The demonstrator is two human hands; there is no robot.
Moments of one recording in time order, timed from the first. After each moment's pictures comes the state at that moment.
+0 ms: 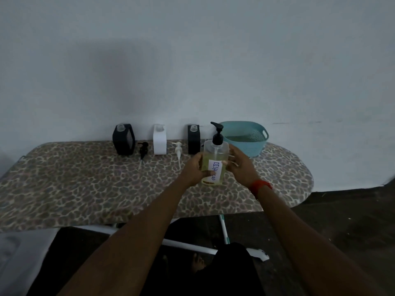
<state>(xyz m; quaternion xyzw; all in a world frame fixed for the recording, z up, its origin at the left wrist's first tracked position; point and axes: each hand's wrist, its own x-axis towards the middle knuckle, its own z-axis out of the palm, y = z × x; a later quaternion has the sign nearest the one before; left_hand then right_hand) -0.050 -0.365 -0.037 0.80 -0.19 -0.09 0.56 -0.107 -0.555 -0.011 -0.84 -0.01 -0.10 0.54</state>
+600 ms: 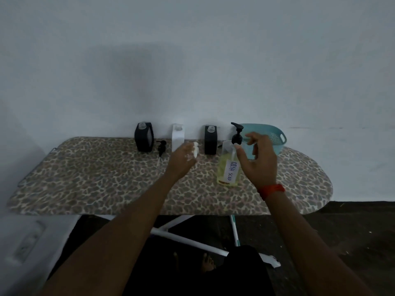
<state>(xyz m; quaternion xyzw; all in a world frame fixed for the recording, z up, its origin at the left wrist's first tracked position) -0.045 -0.275 -0.009 0.84 -0.13 0.04 0.52 -0.148 -0.511 0.058 -0.83 -0.07 -0.42 0.37</state>
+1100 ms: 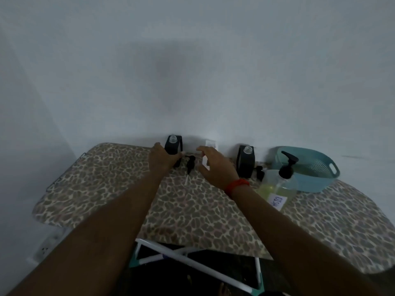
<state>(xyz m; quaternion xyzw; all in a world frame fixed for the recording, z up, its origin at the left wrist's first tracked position) 0.059 -0.135 0.004 0.90 0.14 0.11 0.40 -0.008 -0.344 0.037 -0.91 -0.23 -0.12 0.31</state>
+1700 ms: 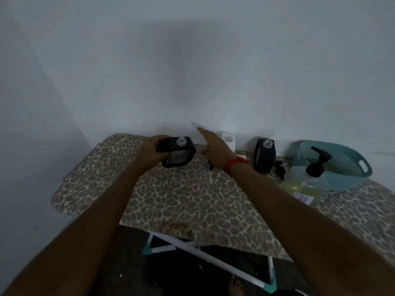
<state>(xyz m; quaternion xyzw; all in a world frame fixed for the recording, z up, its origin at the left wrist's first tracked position) 0.024 -0.044 0.016 0.86 -0.07 0.08 0.50 0.054 -0.294 0.032 -0.91 -0.24 0.00 0.34</state>
